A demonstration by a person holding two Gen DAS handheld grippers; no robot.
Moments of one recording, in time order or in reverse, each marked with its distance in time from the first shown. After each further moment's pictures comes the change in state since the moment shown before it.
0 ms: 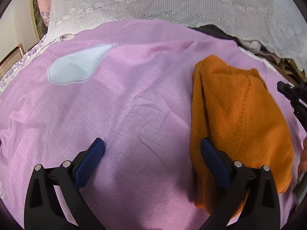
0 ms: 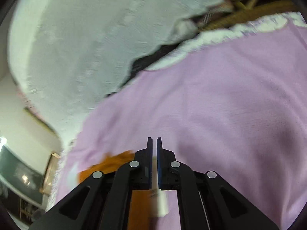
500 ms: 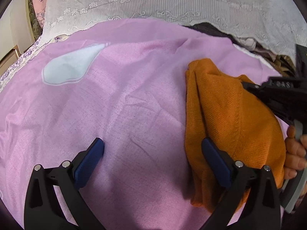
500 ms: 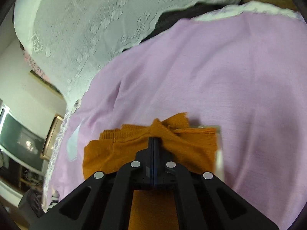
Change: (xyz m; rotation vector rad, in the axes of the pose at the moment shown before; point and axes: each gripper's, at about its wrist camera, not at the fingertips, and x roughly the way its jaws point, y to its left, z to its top) left arm 0.001 -0.006 -0.001 0.020 0.007 -0.030; right arm 0.061 0.041 -0.022 -0.122 0.192 -0.044
